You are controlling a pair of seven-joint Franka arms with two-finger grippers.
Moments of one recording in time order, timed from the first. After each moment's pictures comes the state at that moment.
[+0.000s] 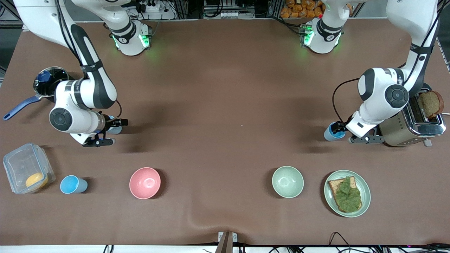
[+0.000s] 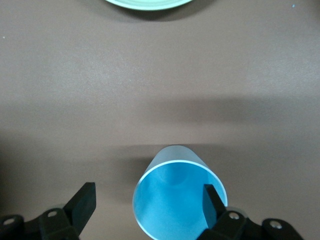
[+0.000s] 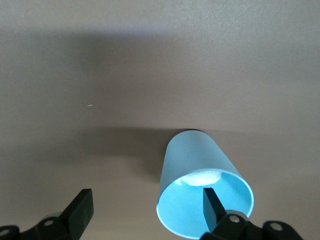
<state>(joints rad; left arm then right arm) 0.06 0.27 -0.09 -2.22 0.07 2.49 -0.07 0.10 0.36 -0.06 -2.05 0.02 2.11 -0.04</state>
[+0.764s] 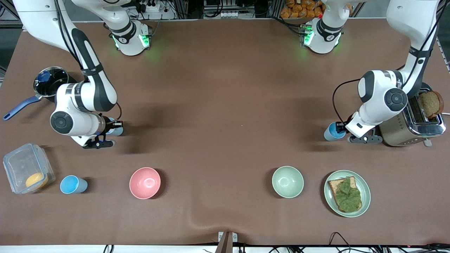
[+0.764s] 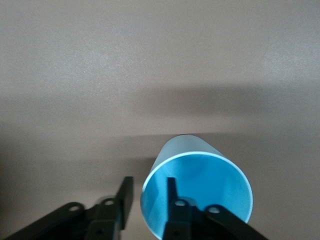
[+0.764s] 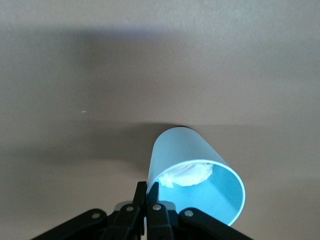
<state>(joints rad) 0.08 0.30 -0.09 -2.22 0.07 2.49 -0.04 0.10 0.38 -0.07 -2.01 0.01 2.09 -0.04</state>
